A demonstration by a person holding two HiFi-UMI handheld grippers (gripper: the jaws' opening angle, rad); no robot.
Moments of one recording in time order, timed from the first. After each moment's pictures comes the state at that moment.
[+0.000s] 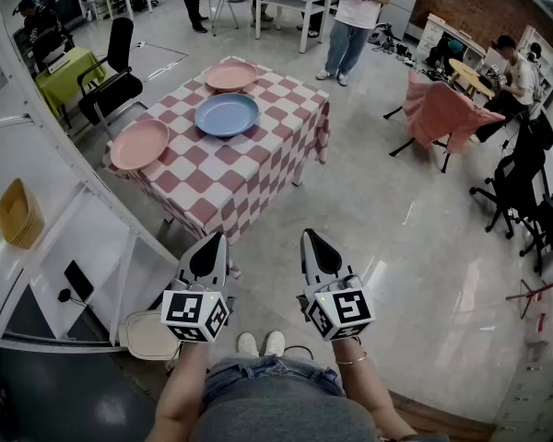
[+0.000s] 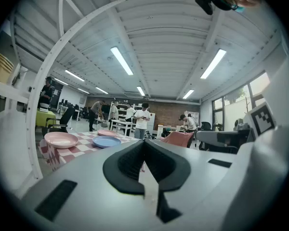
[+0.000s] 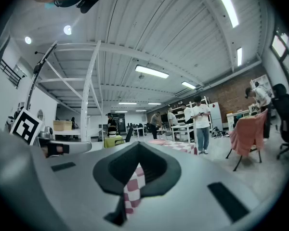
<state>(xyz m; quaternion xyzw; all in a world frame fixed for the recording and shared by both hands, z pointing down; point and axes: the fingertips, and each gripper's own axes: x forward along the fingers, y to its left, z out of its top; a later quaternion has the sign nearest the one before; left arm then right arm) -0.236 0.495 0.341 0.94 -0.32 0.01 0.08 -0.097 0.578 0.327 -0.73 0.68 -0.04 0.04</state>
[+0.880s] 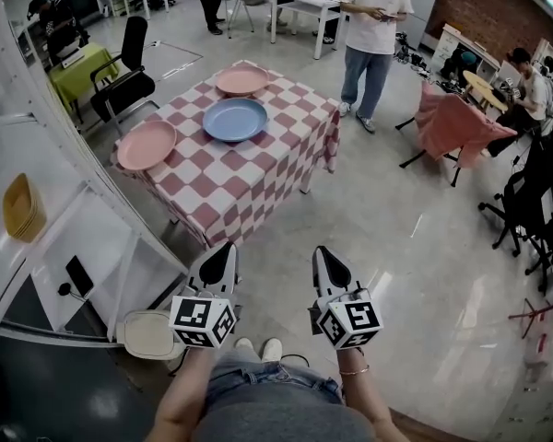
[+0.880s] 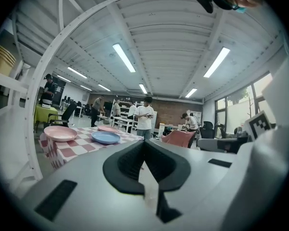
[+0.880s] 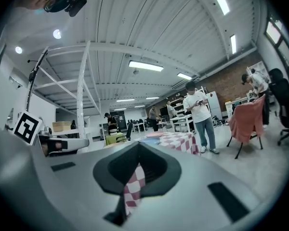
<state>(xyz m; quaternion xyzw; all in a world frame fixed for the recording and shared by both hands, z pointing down) -0.212 0.496 0.358 0.94 -0.33 0.02 0.10 -0.058 0.582 0.363 -0.72 0.68 -0.10 0.06</state>
